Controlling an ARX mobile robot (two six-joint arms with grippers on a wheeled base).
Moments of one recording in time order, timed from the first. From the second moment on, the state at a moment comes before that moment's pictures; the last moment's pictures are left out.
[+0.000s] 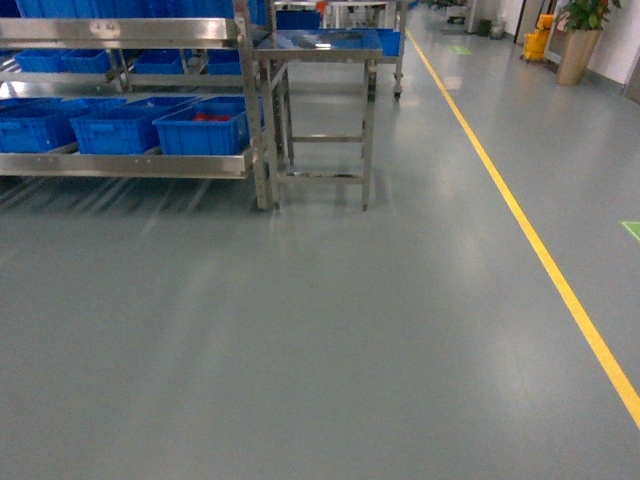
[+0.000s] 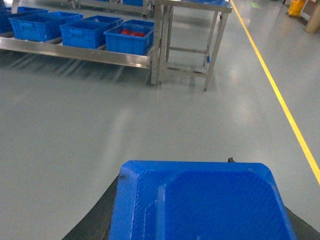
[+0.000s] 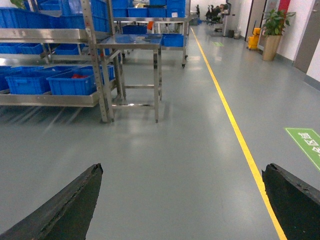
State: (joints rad) left arm -0.51 0.48 0.35 -0.11 -0.57 -0.21; right arm 0.00 0.01 0.01 -0.01 0.00 0.00
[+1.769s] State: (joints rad) left arm -0.51 0.48 0.35 -0.11 -0.57 -0.21; right arm 0.00 0.01 0.01 0.00 0.00 0.00
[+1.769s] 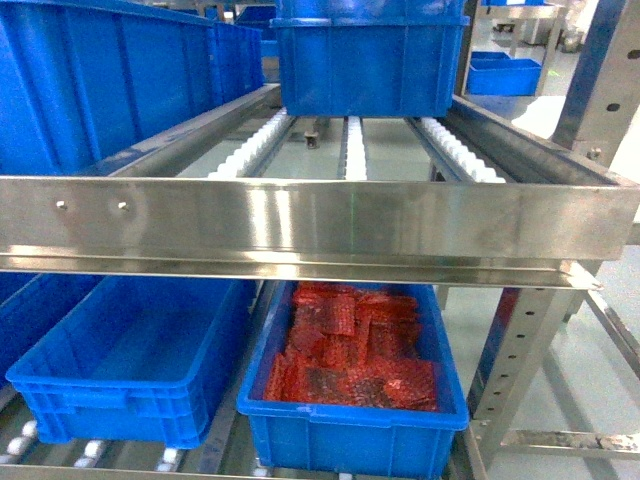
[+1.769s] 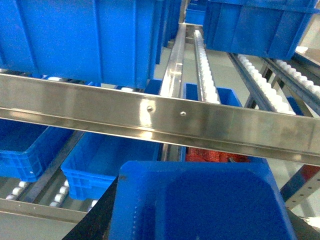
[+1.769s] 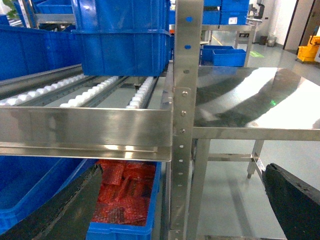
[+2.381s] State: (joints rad) left arm -0.51 0.48 0.35 -0.11 -0.57 -0.21; right arm 0.00 0.01 0.01 0.00 0.00 0.00
